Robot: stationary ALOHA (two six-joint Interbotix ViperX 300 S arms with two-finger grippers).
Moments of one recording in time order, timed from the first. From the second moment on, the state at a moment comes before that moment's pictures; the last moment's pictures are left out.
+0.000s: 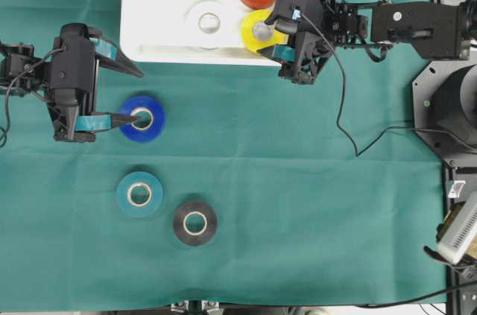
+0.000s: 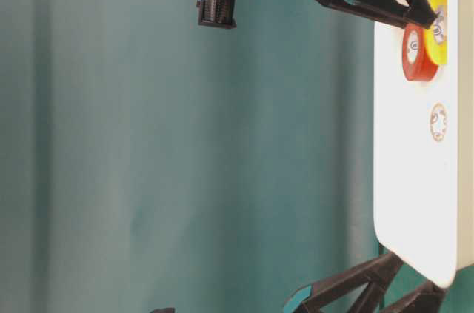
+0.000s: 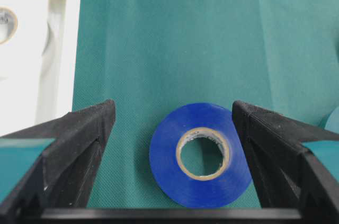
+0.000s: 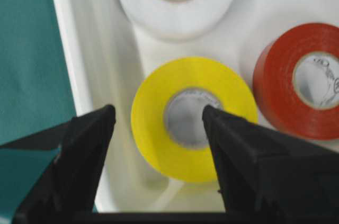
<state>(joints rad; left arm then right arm) -0.02 -0.21 0.97 -0.02 -0.19 0.07 -0.27 -0.12 0.87 -0.31 0.06 0.41</state>
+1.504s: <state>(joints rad) -0.03 -0.21 0.97 -0.02 -0.19 0.06 -0.09 -0.12 0.88 -0.31 -0.03 0.41</state>
